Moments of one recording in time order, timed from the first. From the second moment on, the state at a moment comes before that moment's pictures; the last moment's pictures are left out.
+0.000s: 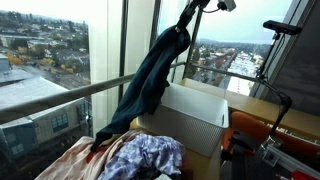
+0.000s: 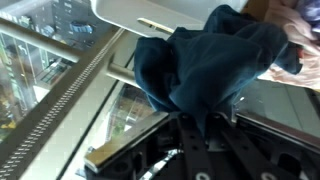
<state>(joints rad) -0.03 0.04 0.03 -1.95 -0.12 2.48 -0.37</state>
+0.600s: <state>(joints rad) -0.10 -0.16 -0.08 -1.76 -0.13 2.27 -0.39</state>
